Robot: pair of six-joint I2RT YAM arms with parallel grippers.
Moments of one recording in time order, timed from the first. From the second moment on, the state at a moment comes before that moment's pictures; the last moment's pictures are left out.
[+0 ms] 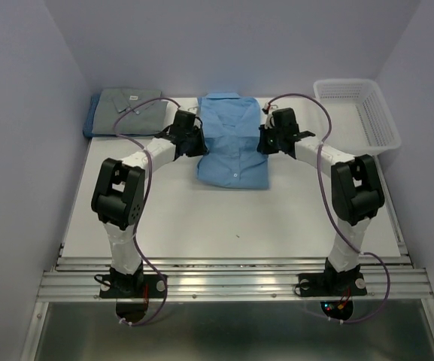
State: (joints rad) left arm -0.39 1.89 1.36 -0.23 0.14 -0.48; right arm 0.33 1.90 1.37 -0.19 -0.13 0.16
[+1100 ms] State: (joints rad) left arm -0.39 1.59 1.17 -0.32 -0.01 -0.52; right arm 0.33 1.69 1.22 -0.16 -0.36 0.15
